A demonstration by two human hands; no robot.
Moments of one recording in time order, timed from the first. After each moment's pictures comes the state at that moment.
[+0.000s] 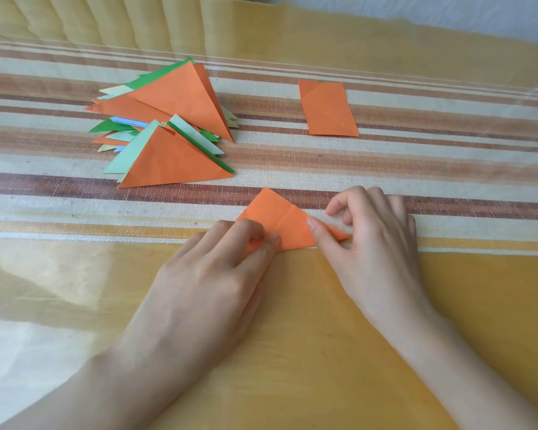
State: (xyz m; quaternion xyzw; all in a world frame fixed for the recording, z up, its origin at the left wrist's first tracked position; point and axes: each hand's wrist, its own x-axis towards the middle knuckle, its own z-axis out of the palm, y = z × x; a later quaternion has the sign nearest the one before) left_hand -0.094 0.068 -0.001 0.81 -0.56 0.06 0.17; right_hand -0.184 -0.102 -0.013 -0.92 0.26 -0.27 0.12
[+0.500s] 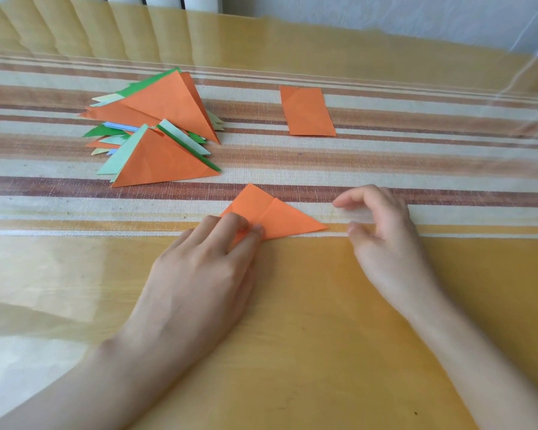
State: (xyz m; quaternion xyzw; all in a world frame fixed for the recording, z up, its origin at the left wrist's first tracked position) left_hand -0.103 0.066 0.000 0.82 -0.54 0.10 0.15; right_hand -0.216 -0.122 -0.001 -0.88 0.26 -0.22 0.32
